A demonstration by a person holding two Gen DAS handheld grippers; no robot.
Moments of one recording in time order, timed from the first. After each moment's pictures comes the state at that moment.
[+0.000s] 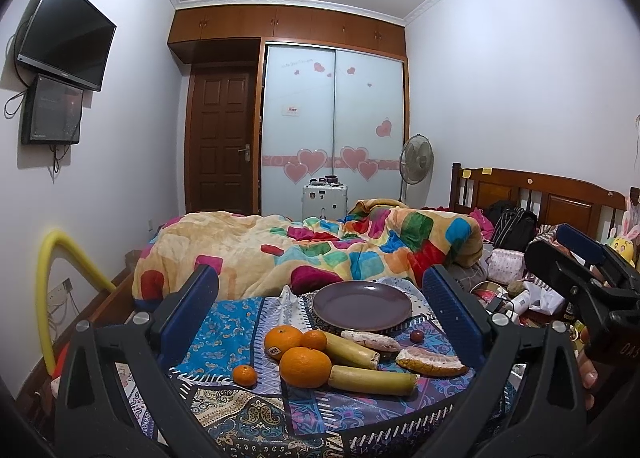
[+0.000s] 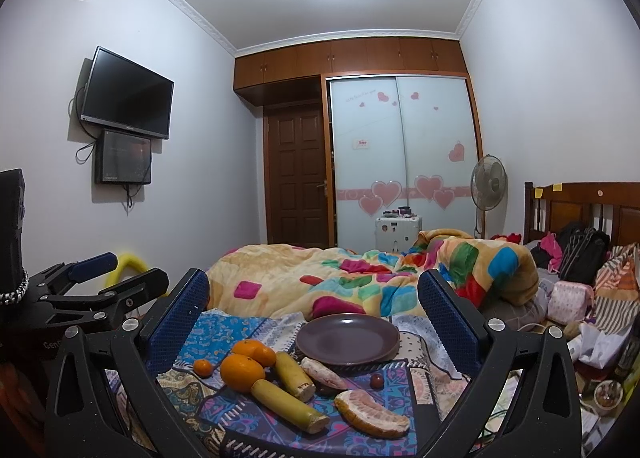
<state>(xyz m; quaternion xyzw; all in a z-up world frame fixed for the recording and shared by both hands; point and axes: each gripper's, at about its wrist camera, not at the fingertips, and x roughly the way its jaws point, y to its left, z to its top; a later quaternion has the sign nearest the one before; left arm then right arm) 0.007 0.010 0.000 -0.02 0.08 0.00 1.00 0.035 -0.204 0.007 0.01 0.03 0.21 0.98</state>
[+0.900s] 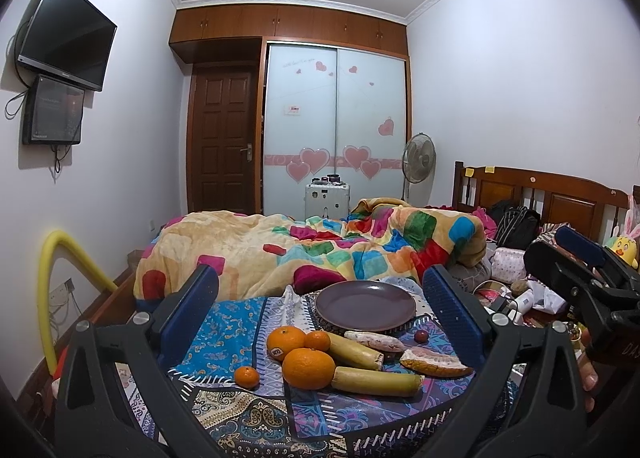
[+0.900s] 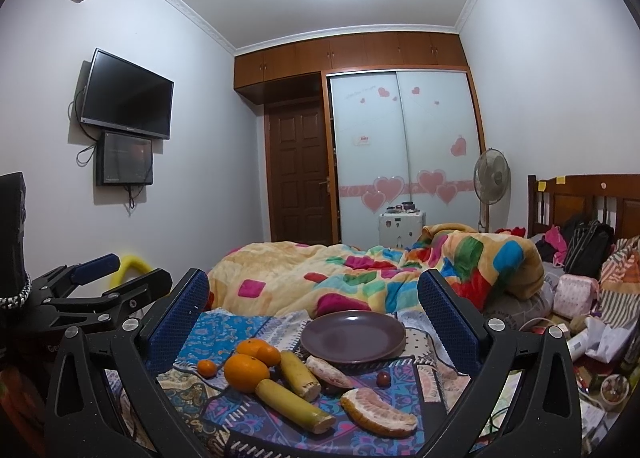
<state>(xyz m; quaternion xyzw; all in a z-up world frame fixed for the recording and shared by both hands) 0.010 0.011 -0.002 -0.02 0.08 0.00 1.00 0.036 -0.198 0.004 0.02 0.03 0.21 0.98</state>
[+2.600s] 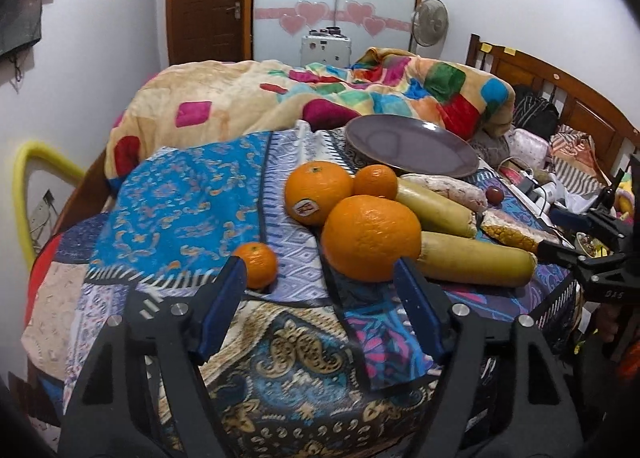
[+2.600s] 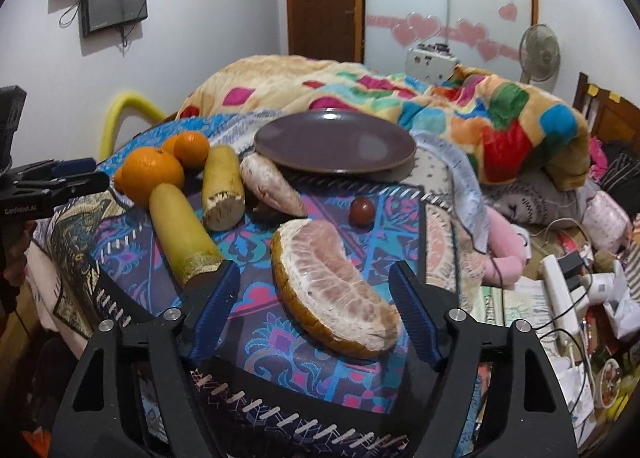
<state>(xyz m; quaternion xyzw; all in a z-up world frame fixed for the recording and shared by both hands) 0.127 0.061 -0.135 -0.03 0.35 -0.03 0.94 0.155 -0.211 -0.120 -0.08 0.35 0.27 0.89</state>
